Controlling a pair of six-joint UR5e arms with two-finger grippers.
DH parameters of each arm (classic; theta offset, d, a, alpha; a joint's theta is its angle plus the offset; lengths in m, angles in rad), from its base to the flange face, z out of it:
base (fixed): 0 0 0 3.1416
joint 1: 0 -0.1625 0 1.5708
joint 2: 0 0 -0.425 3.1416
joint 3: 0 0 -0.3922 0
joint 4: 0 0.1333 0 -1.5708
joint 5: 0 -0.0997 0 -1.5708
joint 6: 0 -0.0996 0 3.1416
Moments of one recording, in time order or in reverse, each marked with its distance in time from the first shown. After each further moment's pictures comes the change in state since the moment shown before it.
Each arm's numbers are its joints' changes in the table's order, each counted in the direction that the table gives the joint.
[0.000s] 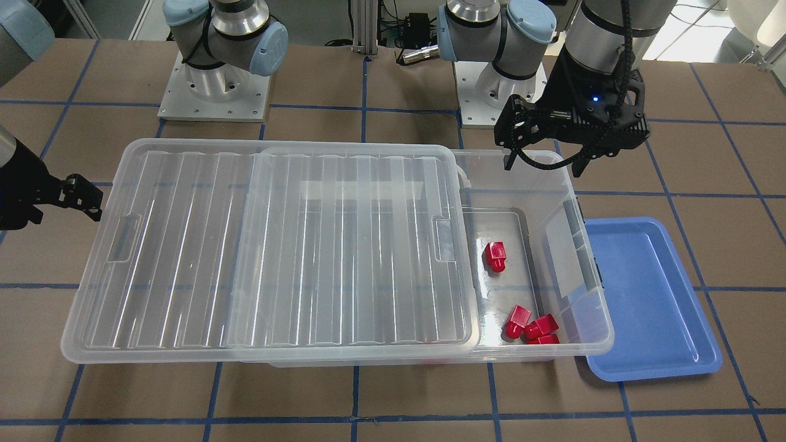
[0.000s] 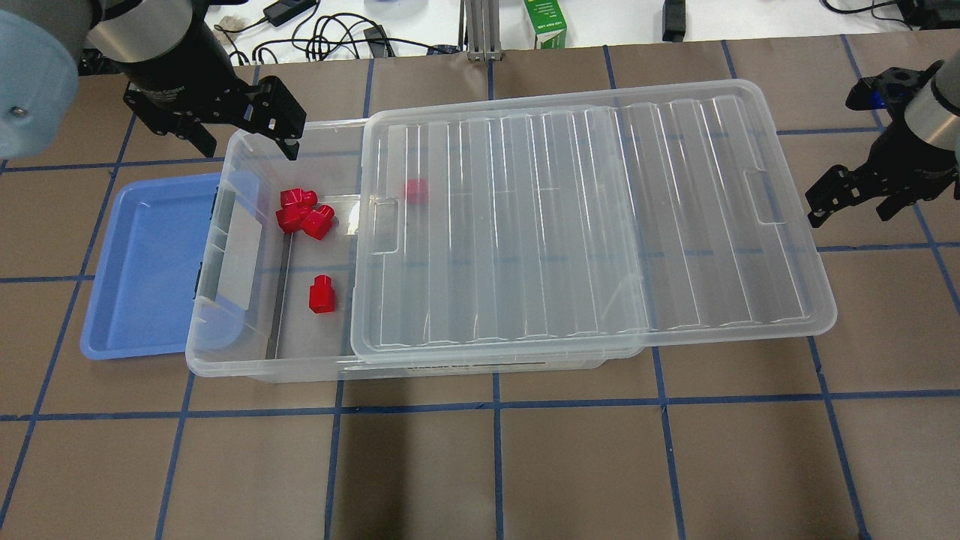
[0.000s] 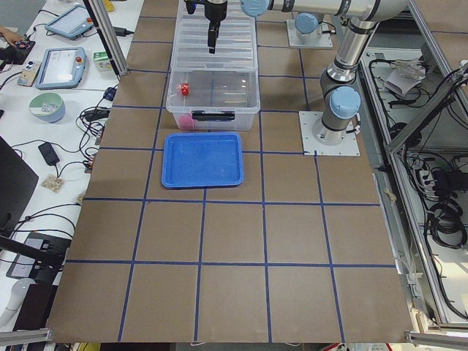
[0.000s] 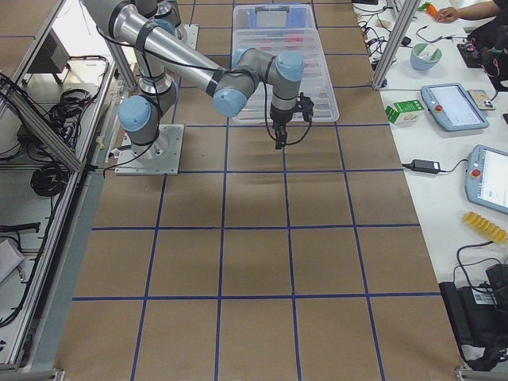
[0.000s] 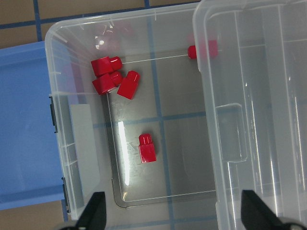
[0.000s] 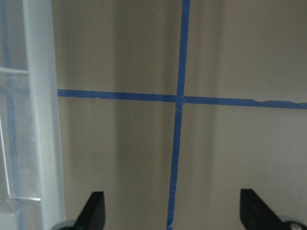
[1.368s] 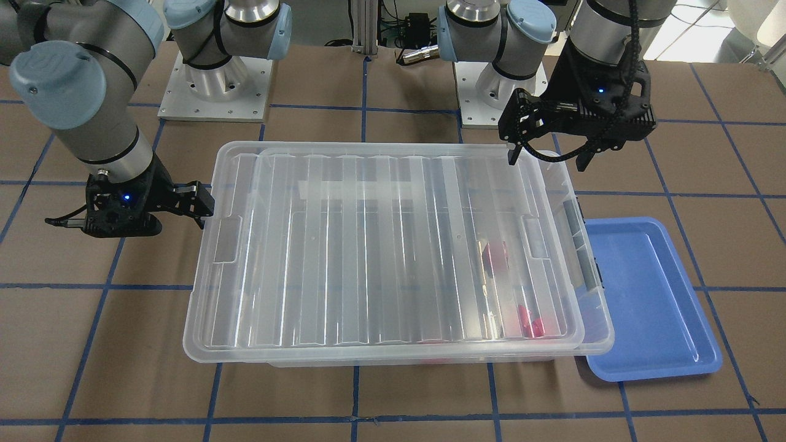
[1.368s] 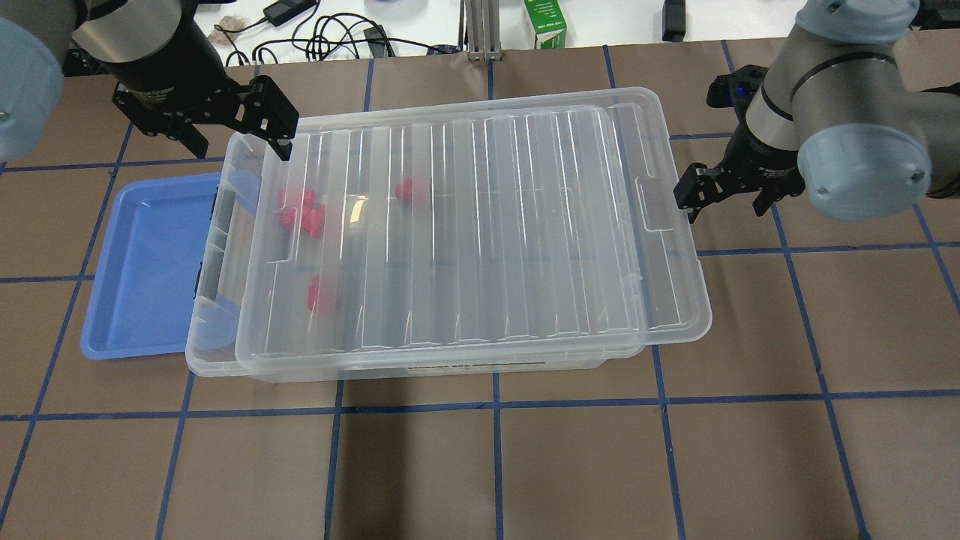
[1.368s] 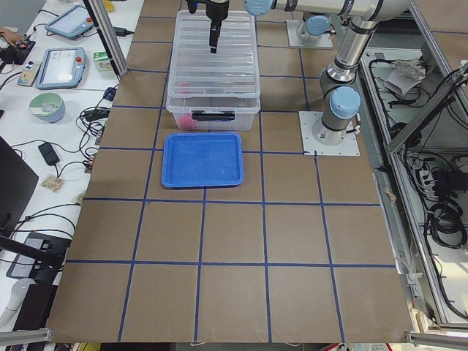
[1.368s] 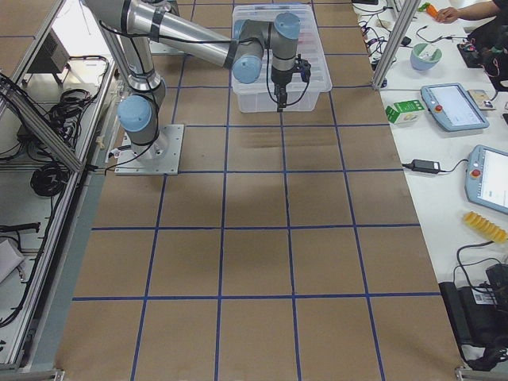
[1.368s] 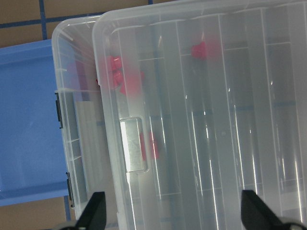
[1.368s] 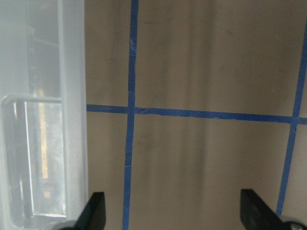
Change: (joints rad) left arm -0.007 -0.016 -0.007 -0.007 -0.007 0.001; right arm -0.327 -0.007 -0.002 -0.036 -0.008 -0.313
